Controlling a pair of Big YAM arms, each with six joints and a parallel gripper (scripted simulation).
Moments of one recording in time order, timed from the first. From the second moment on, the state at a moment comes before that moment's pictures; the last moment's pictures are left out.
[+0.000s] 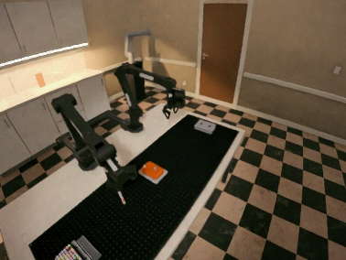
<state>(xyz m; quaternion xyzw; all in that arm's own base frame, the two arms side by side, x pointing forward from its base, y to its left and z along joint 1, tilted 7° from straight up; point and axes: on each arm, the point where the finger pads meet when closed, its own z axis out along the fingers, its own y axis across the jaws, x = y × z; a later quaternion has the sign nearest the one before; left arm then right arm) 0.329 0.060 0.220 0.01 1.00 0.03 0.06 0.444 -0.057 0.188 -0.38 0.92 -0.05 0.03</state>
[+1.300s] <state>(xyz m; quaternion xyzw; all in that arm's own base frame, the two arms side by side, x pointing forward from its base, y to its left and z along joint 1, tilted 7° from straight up) 0.329 0.060 0.220 0.01 1.00 0.03 0.06 0.441 0.000 0.185 -0.38 0.92 -0.05 0.03</state>
